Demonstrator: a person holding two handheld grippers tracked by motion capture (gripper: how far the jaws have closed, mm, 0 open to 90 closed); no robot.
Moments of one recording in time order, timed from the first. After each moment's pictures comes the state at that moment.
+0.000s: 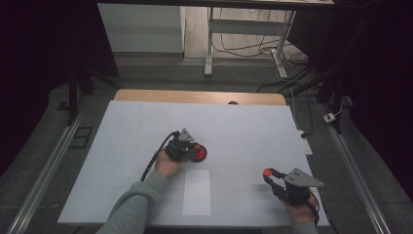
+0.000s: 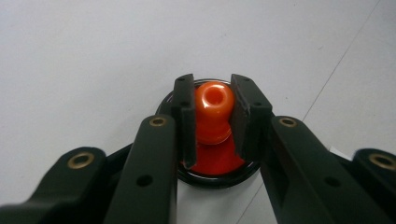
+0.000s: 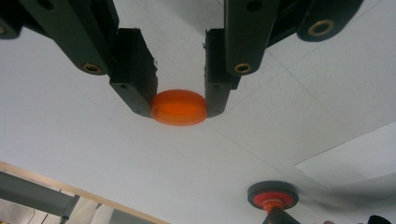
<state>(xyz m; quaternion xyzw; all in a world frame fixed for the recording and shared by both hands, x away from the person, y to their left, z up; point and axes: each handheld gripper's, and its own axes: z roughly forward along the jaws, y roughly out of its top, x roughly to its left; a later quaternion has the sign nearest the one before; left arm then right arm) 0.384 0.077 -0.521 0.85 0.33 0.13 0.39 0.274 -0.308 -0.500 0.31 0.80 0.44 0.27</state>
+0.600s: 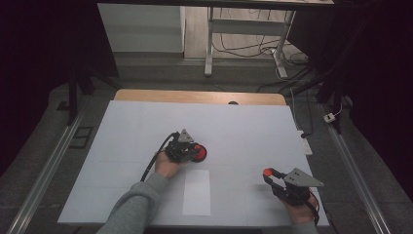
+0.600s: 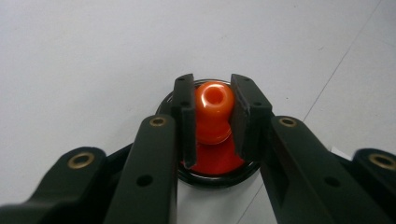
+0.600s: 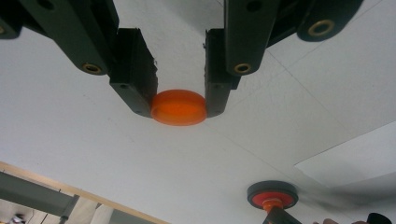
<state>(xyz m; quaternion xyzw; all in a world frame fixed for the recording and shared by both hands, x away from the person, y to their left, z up) 0.382 0.077 -0.523 0.84 0.33 0.14 0.39 0.275 -0.308 -0.500 0.31 0.80 0.44 0.27</state>
